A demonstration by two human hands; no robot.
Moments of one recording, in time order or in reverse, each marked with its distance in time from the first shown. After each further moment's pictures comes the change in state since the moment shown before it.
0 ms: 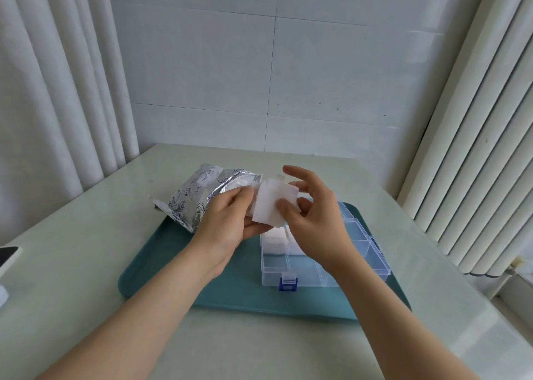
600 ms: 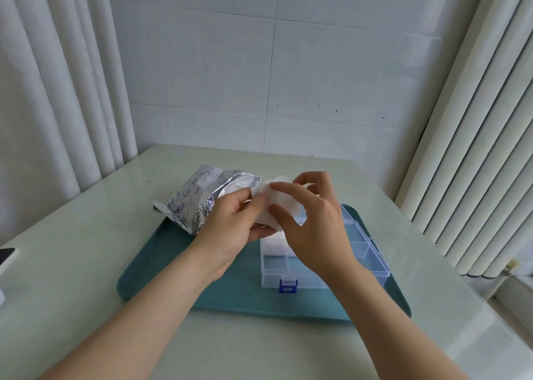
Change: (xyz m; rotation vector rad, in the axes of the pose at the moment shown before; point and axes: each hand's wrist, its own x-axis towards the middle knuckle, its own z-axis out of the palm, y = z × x) left_hand -0.003 -0.001 0.001 0.048 -0.106 0.029; right_hand -0.007 0.002 0.000 -0.474 0.102 -0.338
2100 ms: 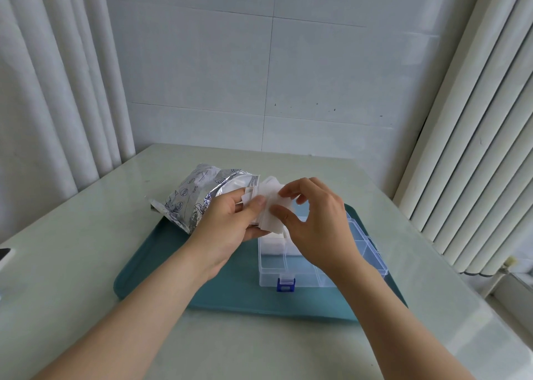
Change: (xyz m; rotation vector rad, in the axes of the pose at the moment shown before) left_hand 0.002 -0.002 -0.005 0.016 -0.028 -0.004; right_hand 0.004 0.002 -0.008 -0.001 -0.067 0.105
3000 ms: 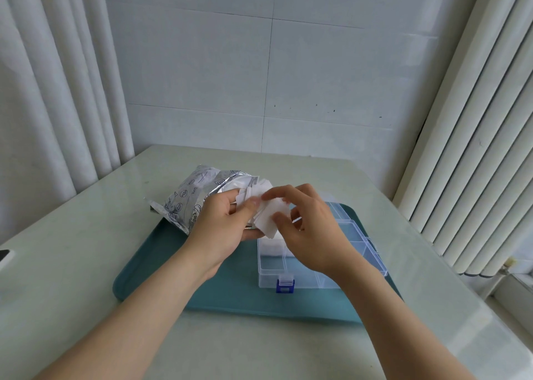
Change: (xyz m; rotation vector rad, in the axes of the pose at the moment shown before) left_hand 0.000 0.001 0.000 0.097 0.108 0.039; right_hand -0.001 0.001 -0.002 0.121 -0.287 0.075
